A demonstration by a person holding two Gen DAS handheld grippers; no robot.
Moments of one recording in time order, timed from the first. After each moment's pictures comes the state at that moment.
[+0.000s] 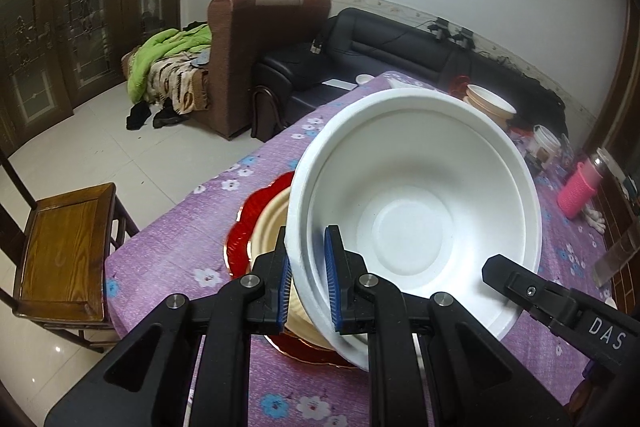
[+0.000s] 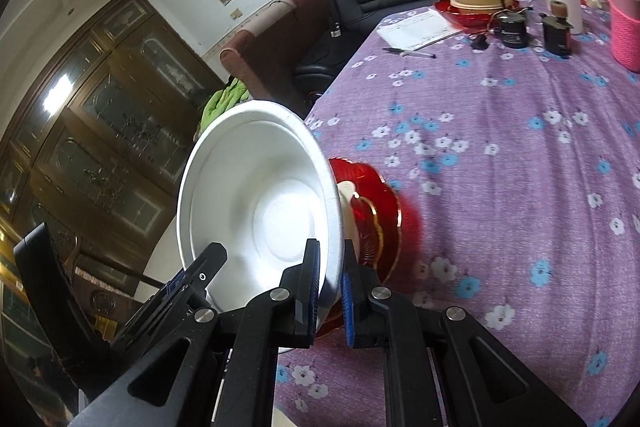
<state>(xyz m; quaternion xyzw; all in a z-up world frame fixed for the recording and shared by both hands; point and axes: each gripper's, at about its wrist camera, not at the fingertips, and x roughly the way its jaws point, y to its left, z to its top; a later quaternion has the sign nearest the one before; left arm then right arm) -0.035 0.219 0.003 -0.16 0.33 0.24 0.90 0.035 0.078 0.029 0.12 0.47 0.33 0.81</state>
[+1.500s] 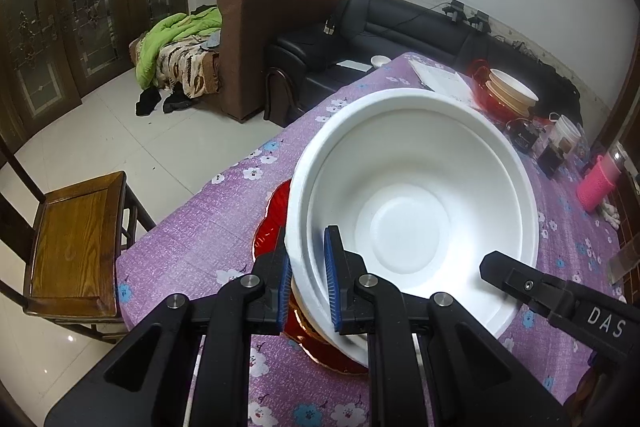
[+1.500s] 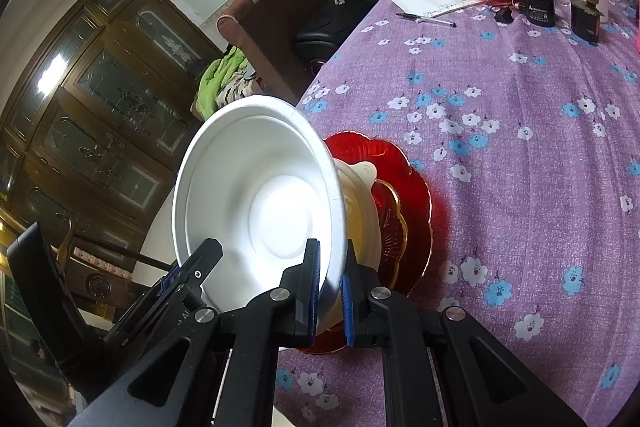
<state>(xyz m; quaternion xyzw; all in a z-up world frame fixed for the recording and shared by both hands) -0.030 0.238 -0.011 -0.16 0.37 0.25 0.88 0.052 0.116 0.009 0.10 0.52 0.34 0.78</state>
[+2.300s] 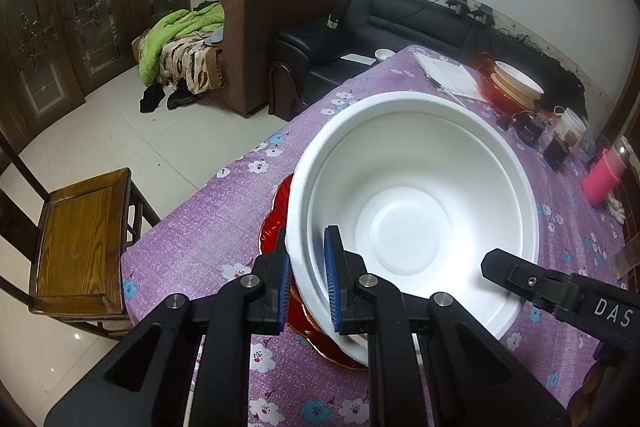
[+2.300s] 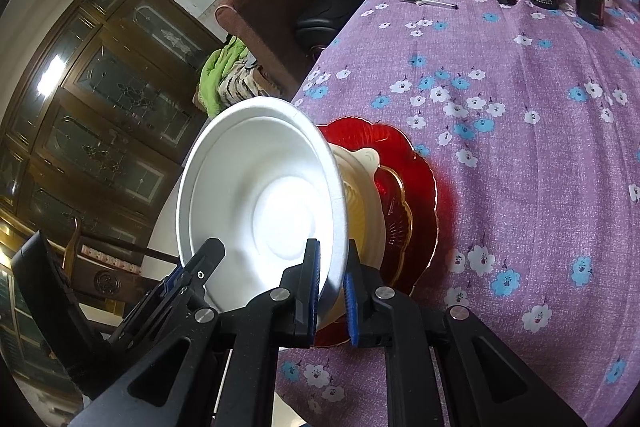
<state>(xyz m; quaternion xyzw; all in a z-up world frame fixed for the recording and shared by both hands) -0.027 0.240 -0.015 -0.16 0.38 0.26 0.88 0.056 0.119 0.004 0.10 0.54 0.34 0.76</state>
